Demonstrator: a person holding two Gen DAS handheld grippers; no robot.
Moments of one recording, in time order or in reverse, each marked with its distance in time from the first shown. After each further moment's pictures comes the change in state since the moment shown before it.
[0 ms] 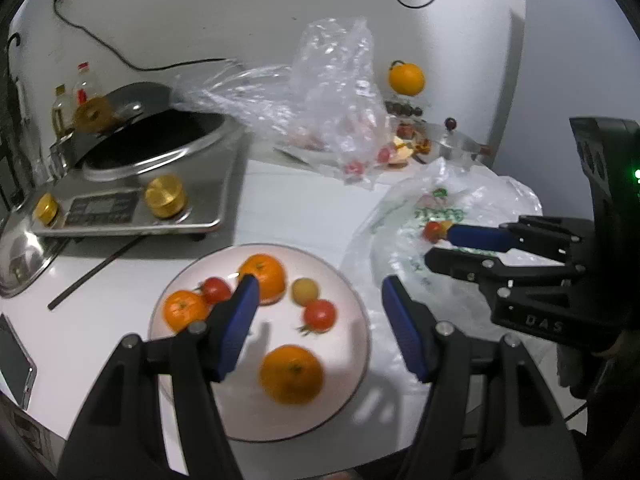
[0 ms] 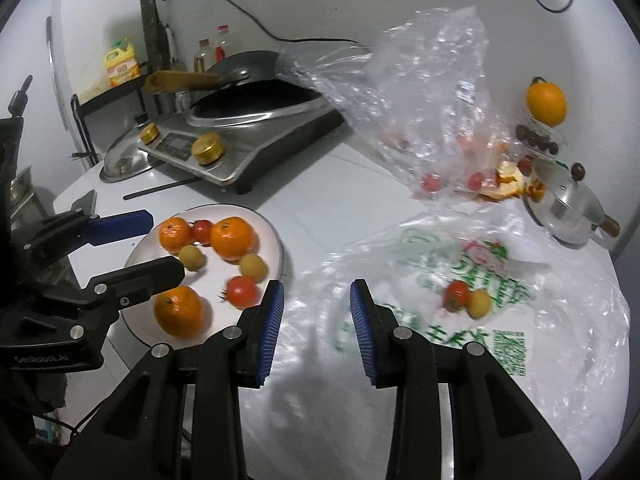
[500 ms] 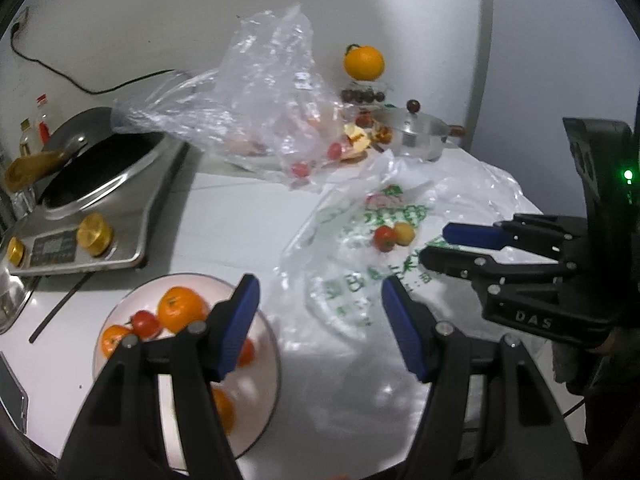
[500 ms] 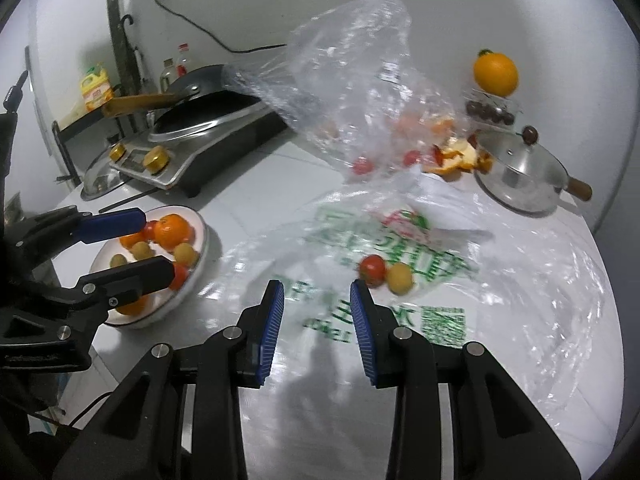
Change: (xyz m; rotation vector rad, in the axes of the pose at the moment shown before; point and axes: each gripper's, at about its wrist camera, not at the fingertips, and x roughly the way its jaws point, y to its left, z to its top) left arm 0.032 -0.071 0.023 0.095 0.041 -0.026; right arm -0.014 -0.075 -0.024 0.091 -0.014 -0.030
